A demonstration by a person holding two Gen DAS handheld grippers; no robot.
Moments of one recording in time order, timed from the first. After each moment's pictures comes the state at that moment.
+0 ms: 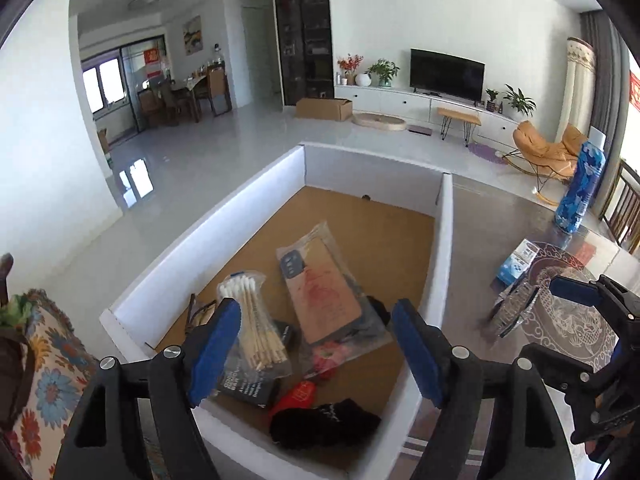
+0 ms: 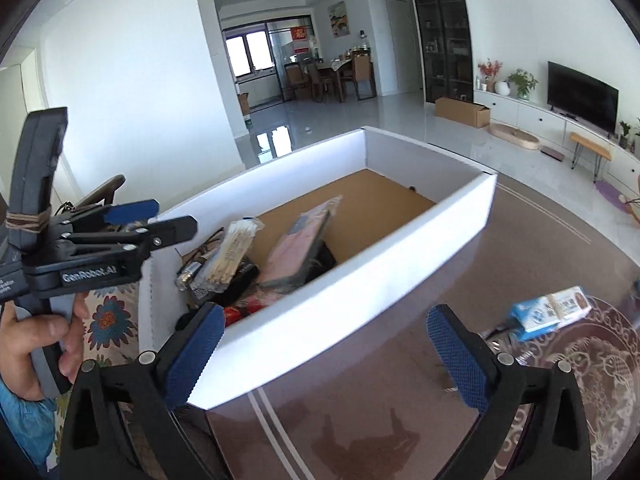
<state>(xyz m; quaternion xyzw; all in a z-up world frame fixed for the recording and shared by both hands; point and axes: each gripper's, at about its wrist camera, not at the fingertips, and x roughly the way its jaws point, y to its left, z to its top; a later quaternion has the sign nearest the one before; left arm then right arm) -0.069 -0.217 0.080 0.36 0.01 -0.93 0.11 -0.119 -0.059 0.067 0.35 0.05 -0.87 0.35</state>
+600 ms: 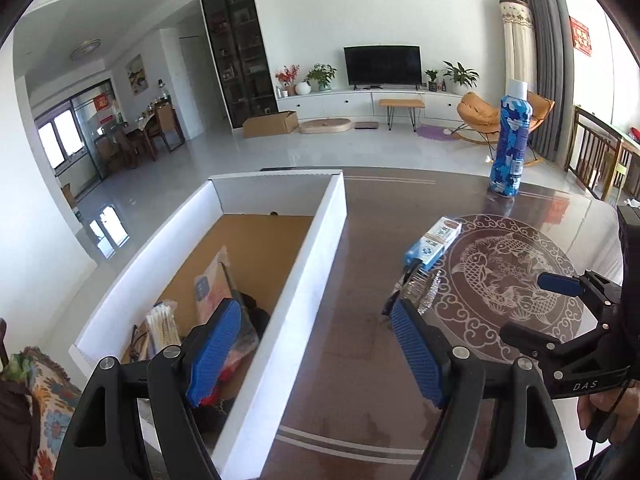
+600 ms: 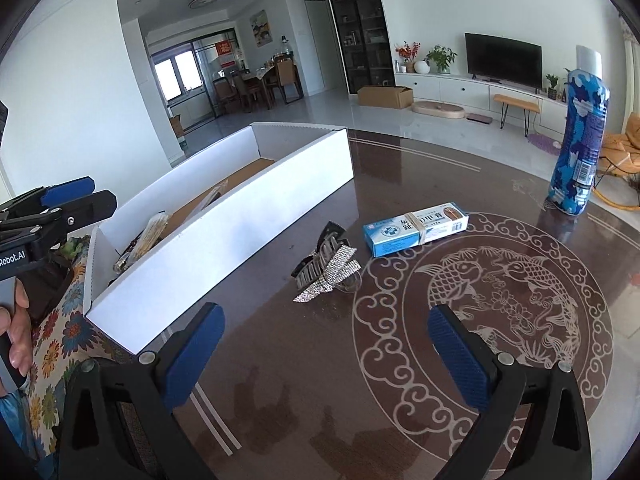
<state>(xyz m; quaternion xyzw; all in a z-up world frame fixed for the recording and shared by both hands) -0.062 -0.090 0.097 0.35 -0.06 -0.93 0.03 -0.100 0.098 0.042 0.37 0.00 -0.90 0.25</state>
